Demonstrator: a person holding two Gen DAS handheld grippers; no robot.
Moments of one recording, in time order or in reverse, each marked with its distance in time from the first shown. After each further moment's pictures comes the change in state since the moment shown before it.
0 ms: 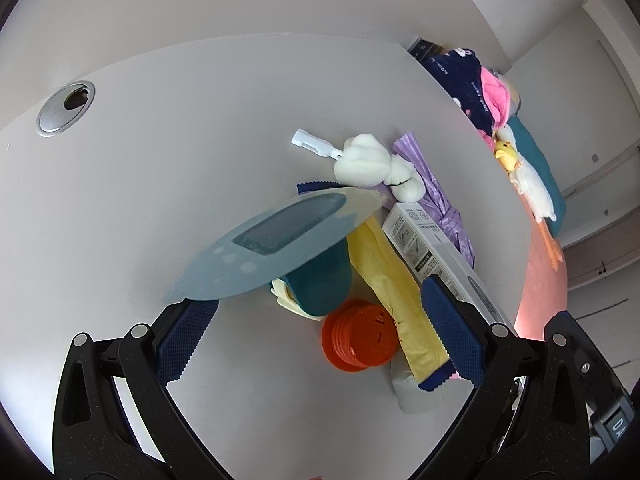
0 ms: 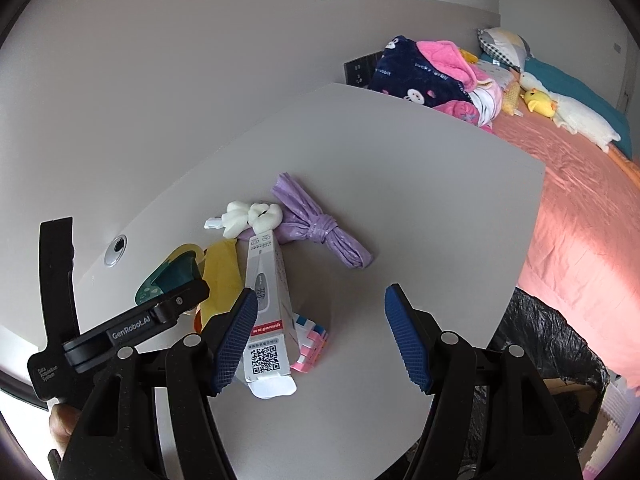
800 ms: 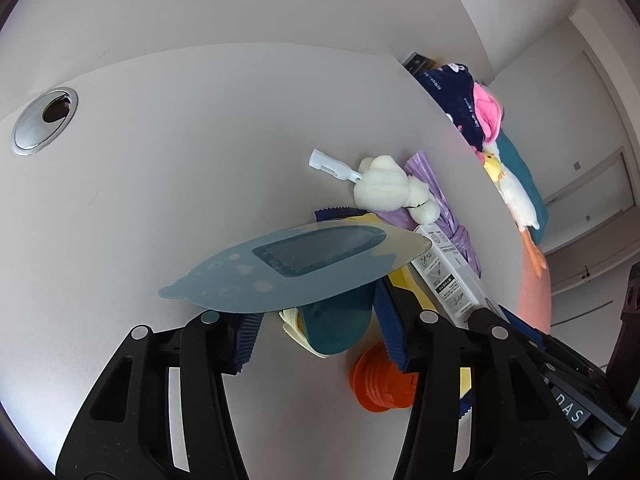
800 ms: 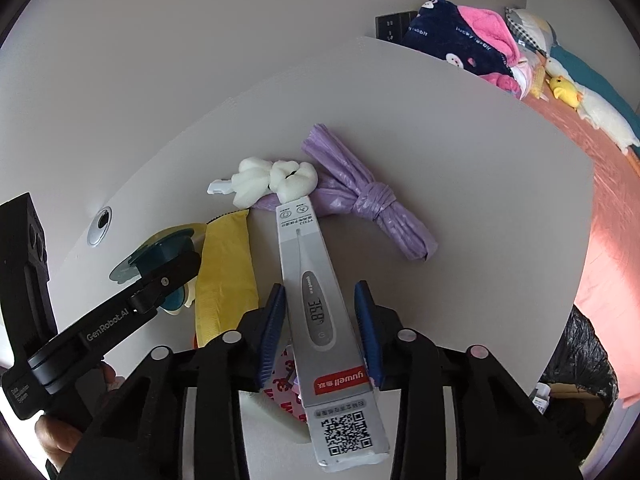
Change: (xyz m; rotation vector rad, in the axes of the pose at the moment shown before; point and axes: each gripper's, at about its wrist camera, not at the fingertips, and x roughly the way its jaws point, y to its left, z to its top) left arm 0.008 0.031 0.013 0.008 -0.042 -0.094; right arm 0.069 0.037 0.005 -0.041 0.142 0.000
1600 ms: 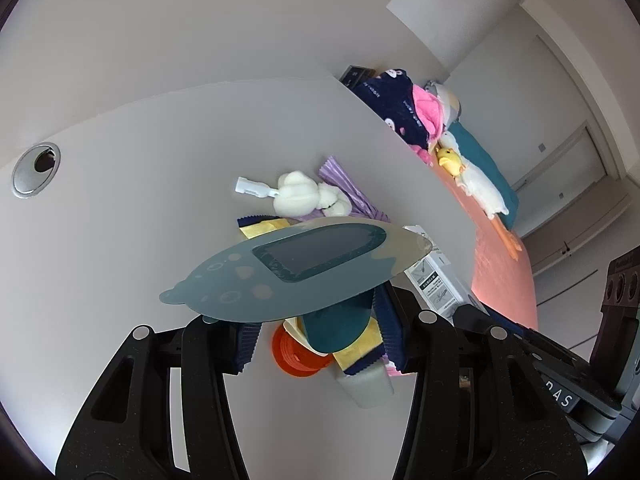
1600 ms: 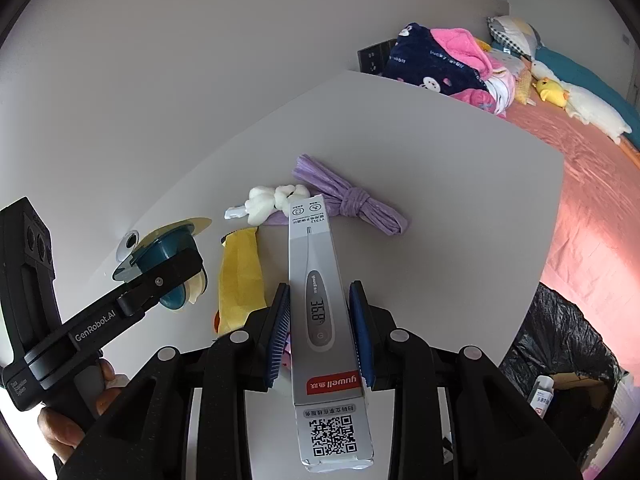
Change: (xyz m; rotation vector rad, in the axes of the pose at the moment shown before) left arm -0.047 -0.049 -0.011 0.127 -0.052 -0.093; right arm -0.063 -0.024 -0.017 0.057 -0.103 0.046
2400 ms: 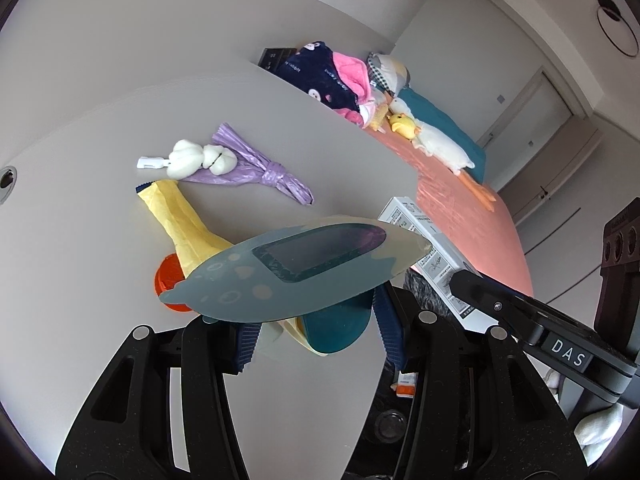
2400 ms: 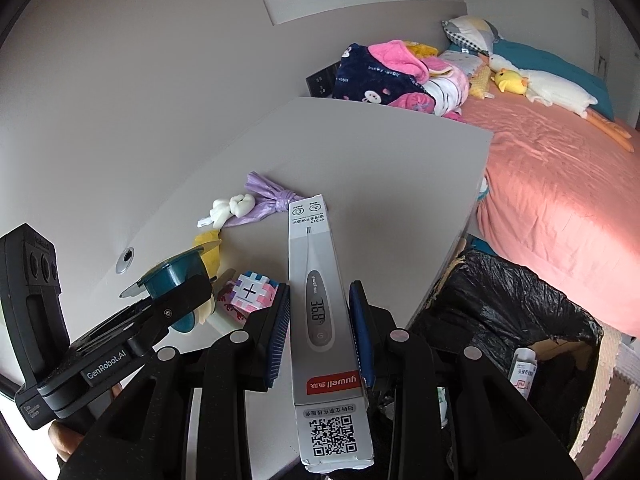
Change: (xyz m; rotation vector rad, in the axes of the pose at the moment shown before) left arm -0.008 -0.091 -0.055 0.194 0.030 -0.081; right arm -0.073 -0.070 -0.046 0.107 -0.098 -0.020
